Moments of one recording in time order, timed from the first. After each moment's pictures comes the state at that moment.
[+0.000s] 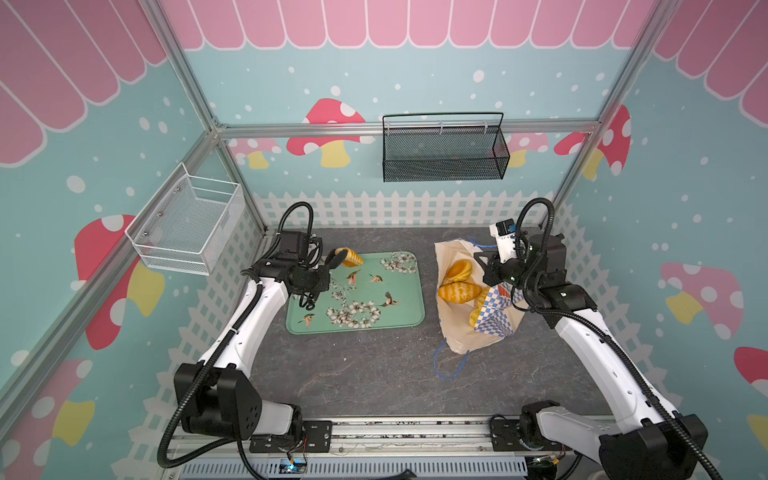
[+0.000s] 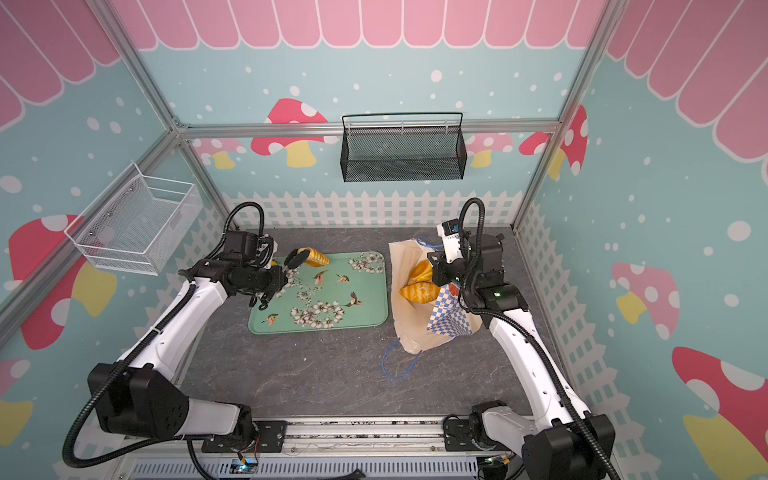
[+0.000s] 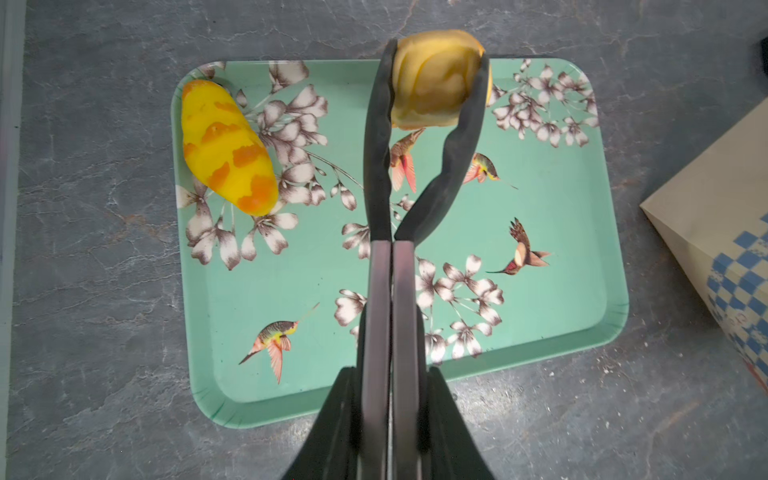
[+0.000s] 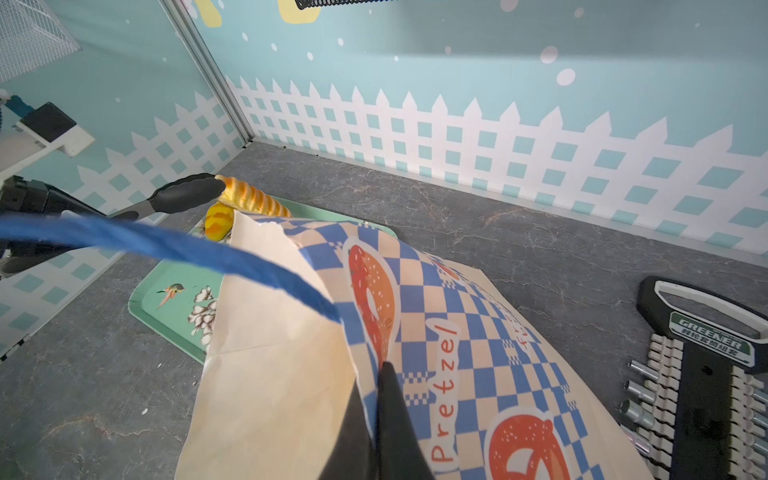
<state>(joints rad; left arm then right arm) -0.08 1.42 1.28 -0.84 0.13 -0.14 0.20 1.15 1.10 -0.37 -0.35 0.01</state>
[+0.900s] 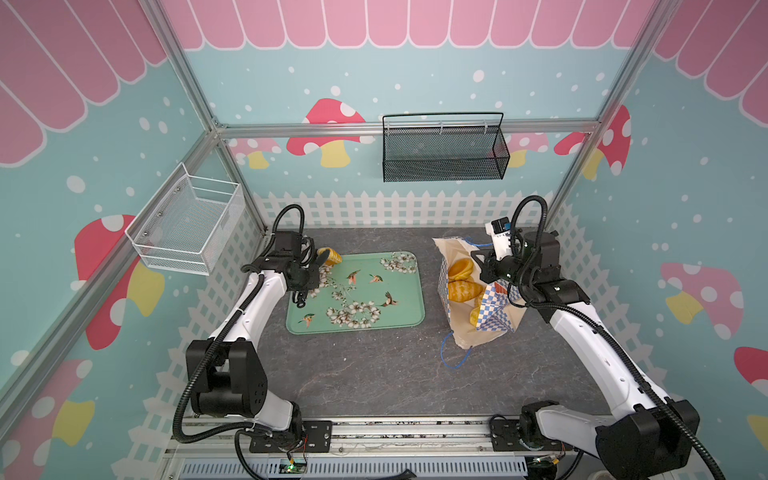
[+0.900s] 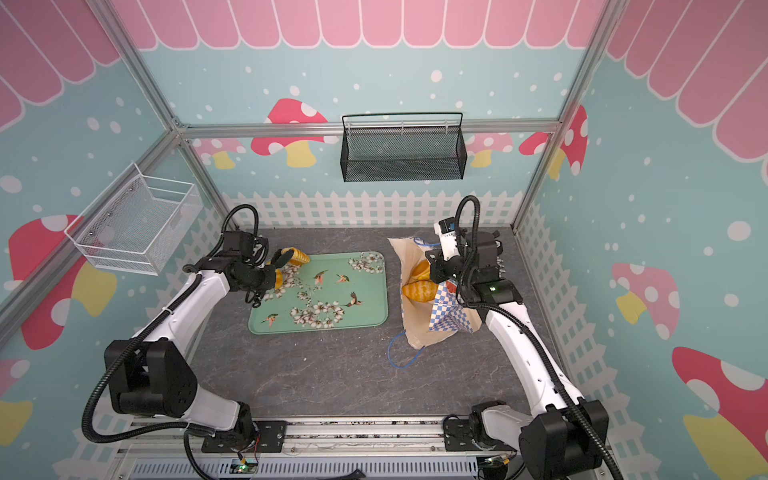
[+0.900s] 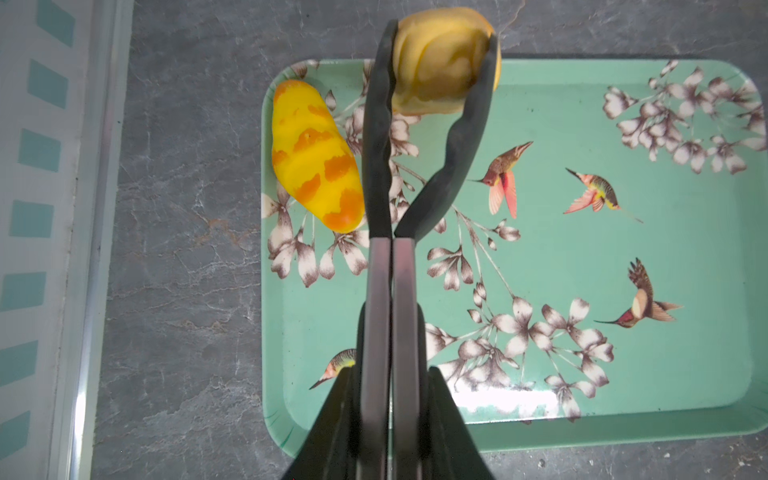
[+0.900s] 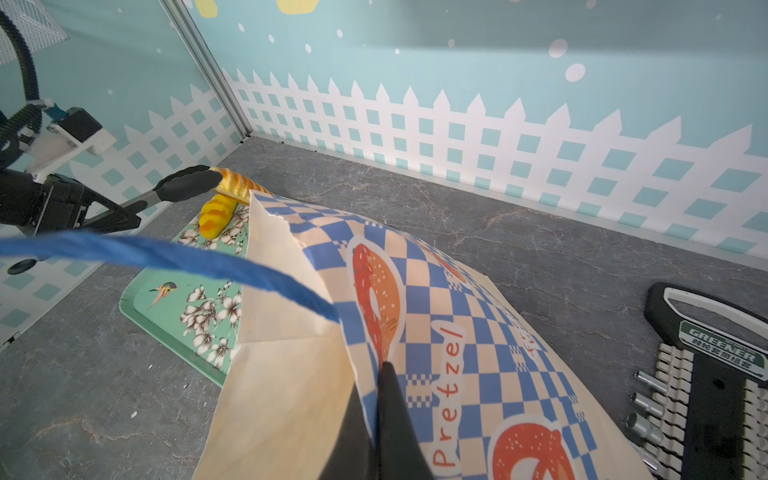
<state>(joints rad) 0.00 1.51 1.24 -0.77 0.03 -0.08 0.20 1.20 1.11 -0.34 -0.36 0.00</state>
